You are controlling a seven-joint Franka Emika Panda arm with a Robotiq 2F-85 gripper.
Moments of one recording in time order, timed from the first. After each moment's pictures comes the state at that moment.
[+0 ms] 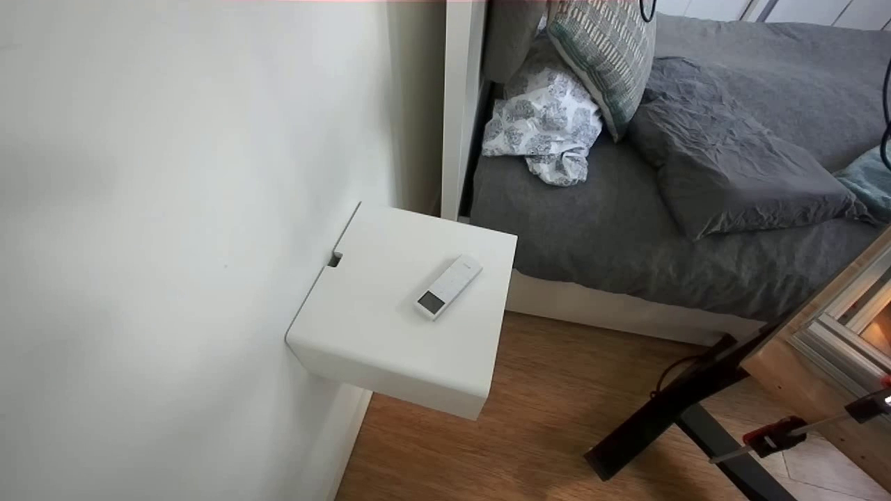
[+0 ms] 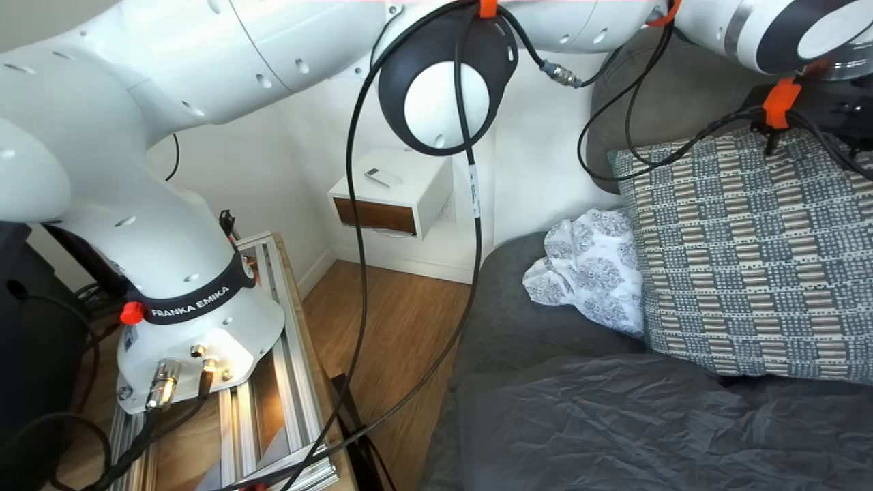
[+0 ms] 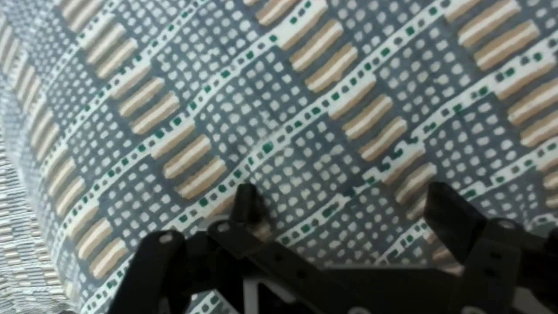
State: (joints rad) arm -0.30 1.33 0.06 -0.46 0.02 2.22 -0.45
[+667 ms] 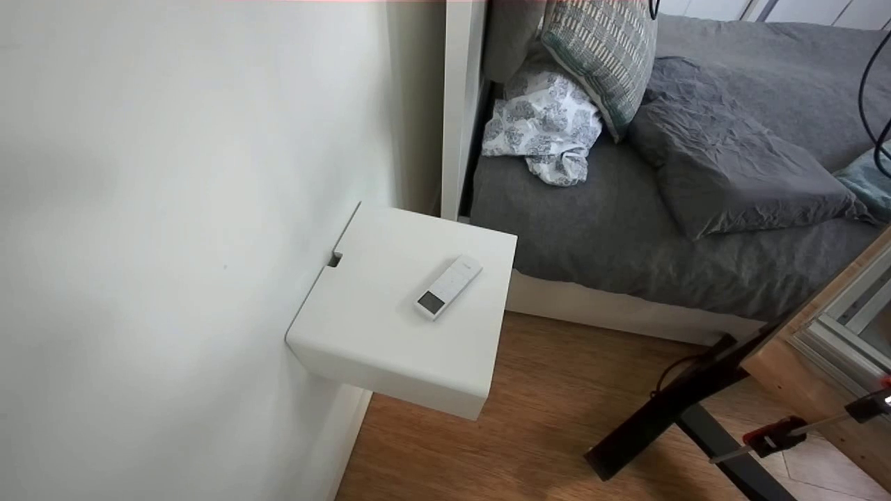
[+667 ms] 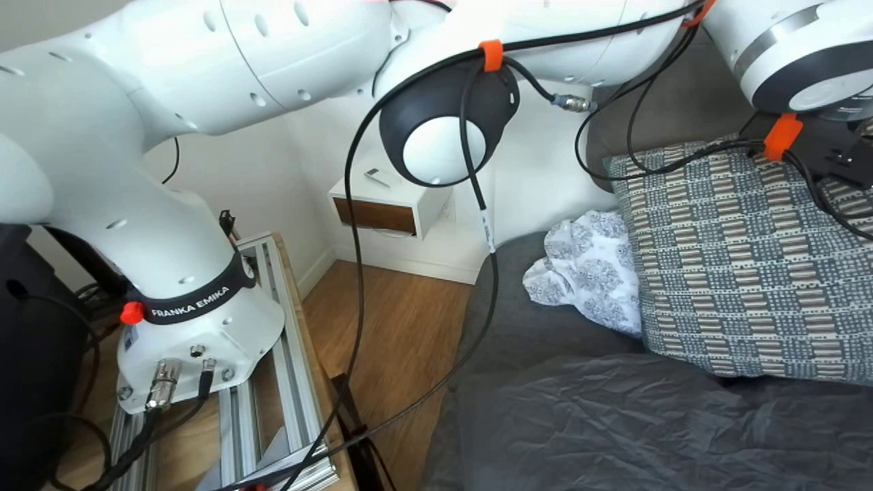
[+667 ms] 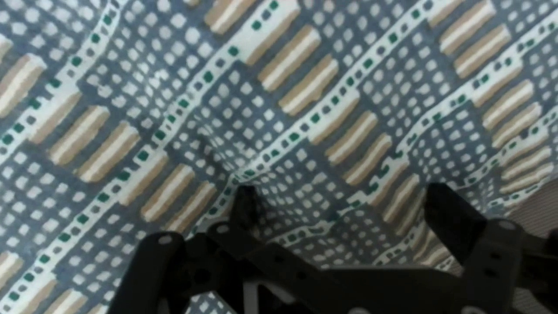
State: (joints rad) arm -0.40 1.37 0.24 -0.45 0.20 2.20 -0.67
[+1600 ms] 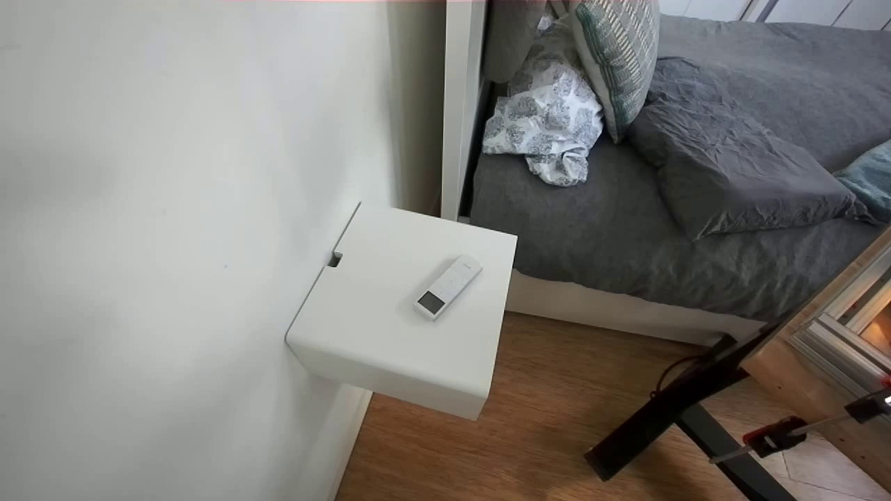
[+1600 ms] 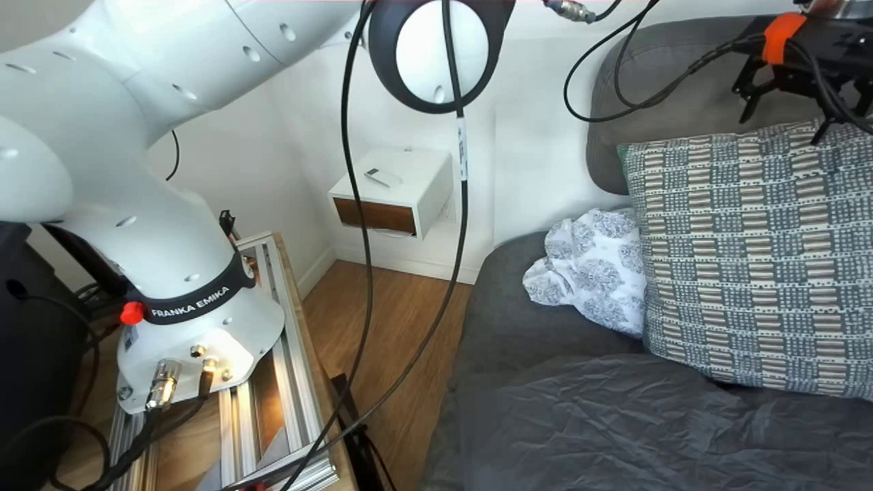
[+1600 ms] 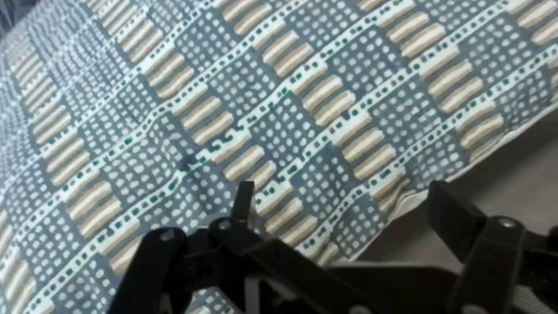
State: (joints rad) arm -0.29 1.21 0.03 -0.44 0.07 1.84 -0.36
